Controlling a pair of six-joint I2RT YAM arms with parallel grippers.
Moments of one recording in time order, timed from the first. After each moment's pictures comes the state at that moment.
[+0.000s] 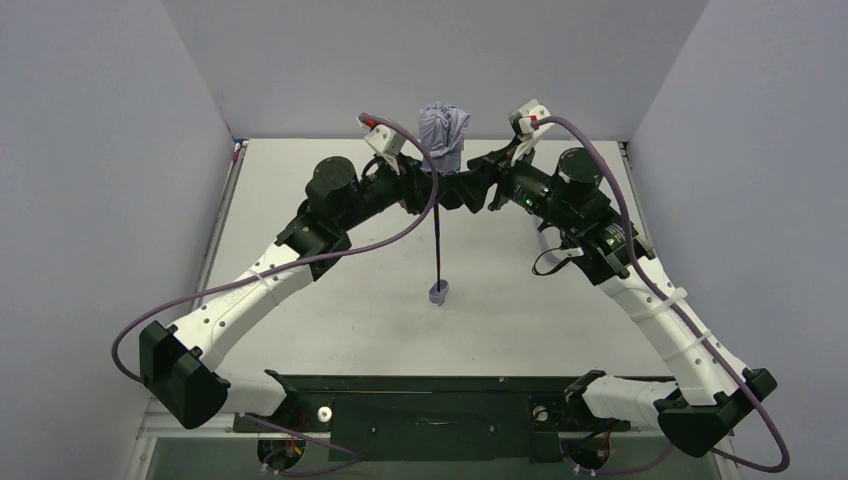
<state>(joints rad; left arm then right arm) -0.67 1.33 1.25 0.18 0.29 -0.32 0.58 1.17 1.40 -0.26 -0.28 0.17</state>
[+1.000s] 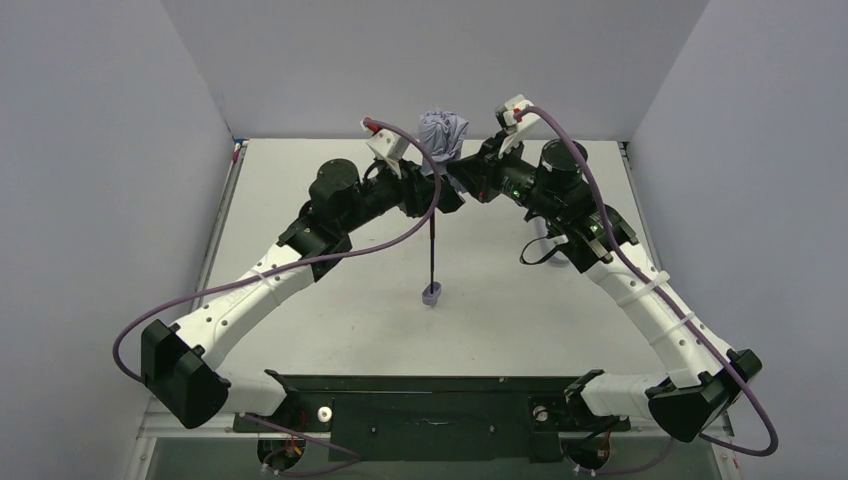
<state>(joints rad) -0.68 1.34 1.23 0.14 0.25 -0.26 0.59 1.25 1.42 -0.24 -0.21 0.17</state>
